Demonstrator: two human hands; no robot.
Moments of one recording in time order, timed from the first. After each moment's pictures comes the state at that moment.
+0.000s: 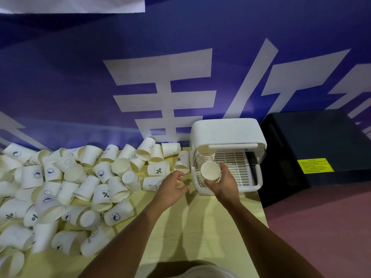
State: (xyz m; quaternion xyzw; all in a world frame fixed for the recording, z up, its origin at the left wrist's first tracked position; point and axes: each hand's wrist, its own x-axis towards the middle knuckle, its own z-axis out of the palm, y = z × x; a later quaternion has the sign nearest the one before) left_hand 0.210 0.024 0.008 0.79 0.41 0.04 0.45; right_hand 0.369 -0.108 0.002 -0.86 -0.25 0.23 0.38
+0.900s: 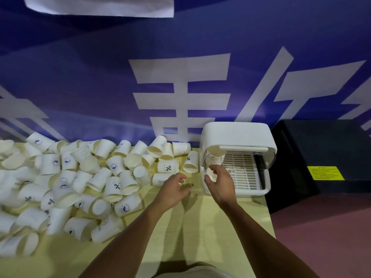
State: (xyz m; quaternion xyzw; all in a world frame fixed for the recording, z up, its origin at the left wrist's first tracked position) left_hand 0.175 0.020 0.011 0.79 0.42 0.06 0.45; right_hand 0.334 -0.089 0.016 -0.84 -0.36 0.17 0.36
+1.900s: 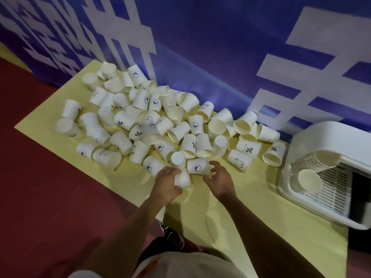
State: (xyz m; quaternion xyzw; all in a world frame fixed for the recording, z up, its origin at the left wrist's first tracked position) left_hand -0.083 0.040 -0.044 0.73 0.60 0.03 0.34; right_hand 0.123 0.009 -0.048 -0.76 -0.50 0.36 0.21
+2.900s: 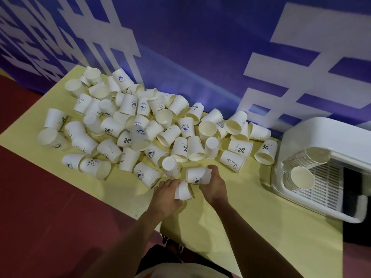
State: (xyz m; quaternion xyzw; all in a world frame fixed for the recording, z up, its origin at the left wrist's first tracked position) left_hand -0.069 0.031 -0.071 0.77 0.56 -0.05 0.31; right_hand 0.118 0.006 -0.055 -0.80 -0.41 0.38 0.24
